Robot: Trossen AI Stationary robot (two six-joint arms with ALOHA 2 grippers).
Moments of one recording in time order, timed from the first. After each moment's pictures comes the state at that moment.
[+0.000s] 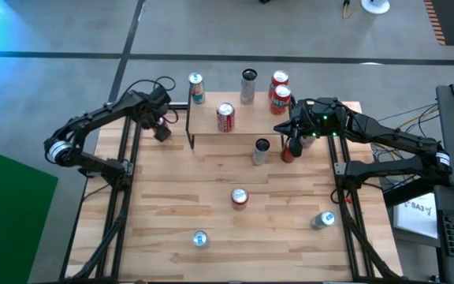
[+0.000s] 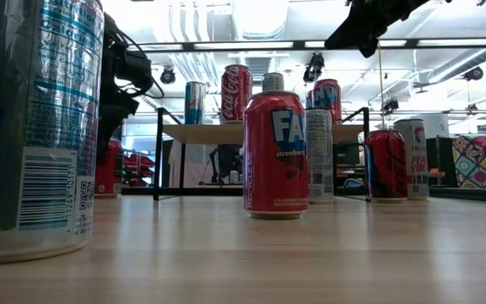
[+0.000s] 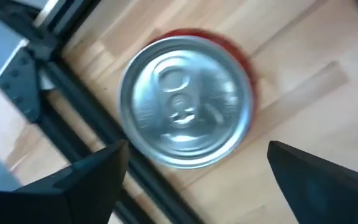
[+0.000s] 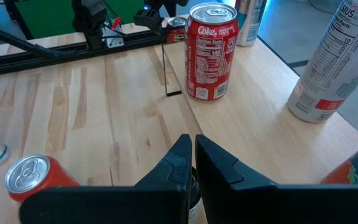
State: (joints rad) left arm 0.85 1.37 1.01 -1.07 -0.22 0.00; right arm -0.37 0.99 0.97 -0.44 -0.13 -0.02
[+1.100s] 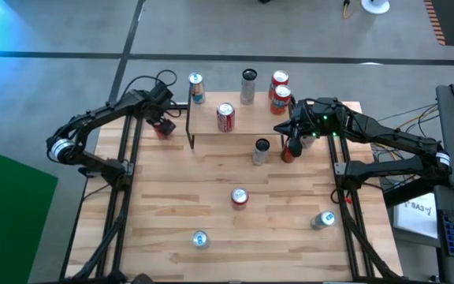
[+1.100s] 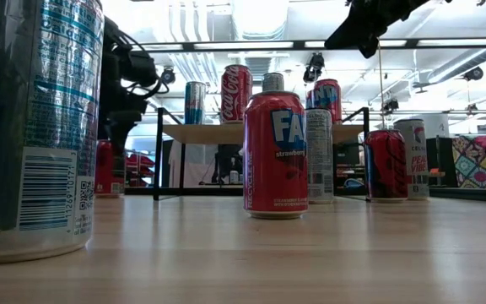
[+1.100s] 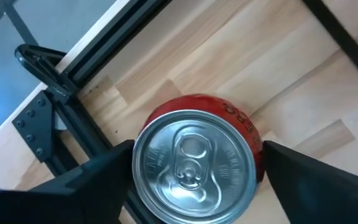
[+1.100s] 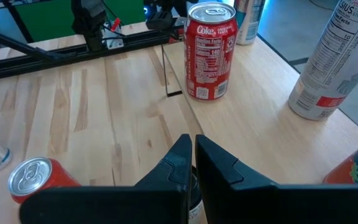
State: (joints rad) left arm 0.87 1.40 1.01 -0.91 -0.25 0.02; right arm -0.37 0.99 0.97 -0.44 -0.13 0.00
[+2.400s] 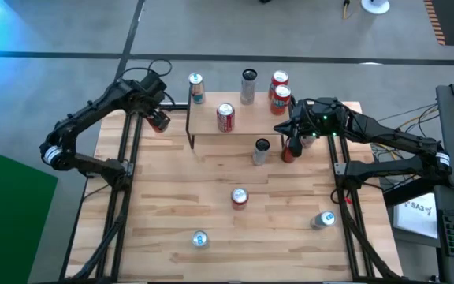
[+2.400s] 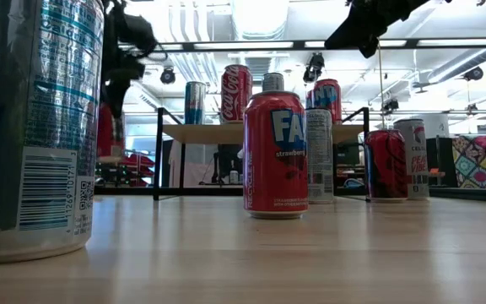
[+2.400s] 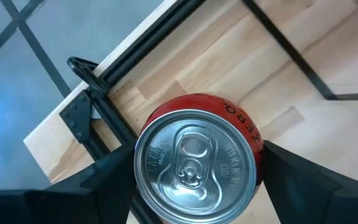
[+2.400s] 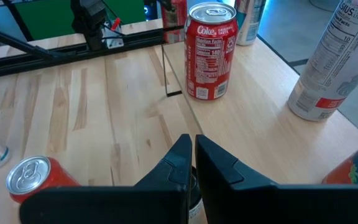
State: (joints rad) left arm 0.81 1.31 1.26 -1.22 -0.25 -0.02; right arm -0.37 0.99 0.97 -0.44 -0.13 -0.01
